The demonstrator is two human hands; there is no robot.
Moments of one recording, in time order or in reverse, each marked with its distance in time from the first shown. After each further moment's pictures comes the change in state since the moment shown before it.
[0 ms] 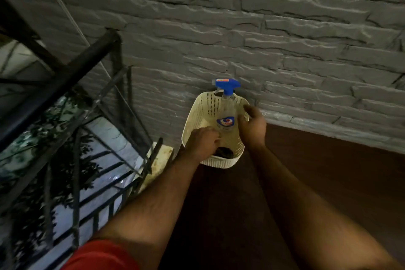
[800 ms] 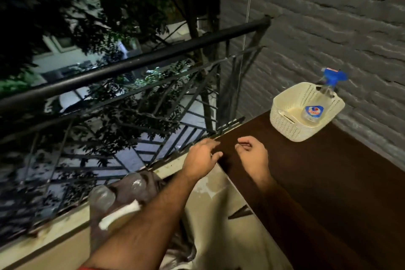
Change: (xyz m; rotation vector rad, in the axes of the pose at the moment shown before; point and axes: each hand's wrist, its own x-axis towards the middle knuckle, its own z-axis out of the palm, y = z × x) left_hand -0.429 0.084 0.028 -0.155 0.465 -0.641; right_hand -0.332 0.025 -0.045 -0.090 -0.743 -0.305
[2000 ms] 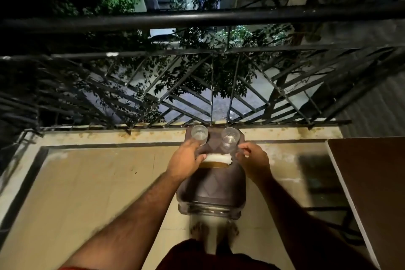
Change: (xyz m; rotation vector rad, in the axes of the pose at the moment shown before) left_hand -0.279 -0.276 -0.102 -0.047 0.082 -0.676; right_hand -0.161 -0.049 0.305 -0.391 -0.581 -0.351
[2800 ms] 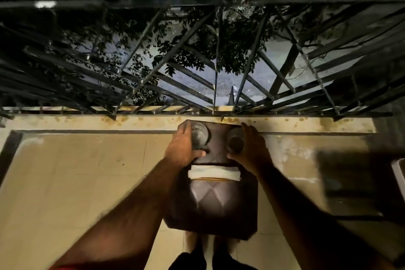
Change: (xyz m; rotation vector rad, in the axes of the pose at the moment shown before) left_hand 0.171 -0.100 0.114 -0.051 -0.112 -0.232; right_hand 0.156 0.105 0.135 -0.294 -0.311 0.047
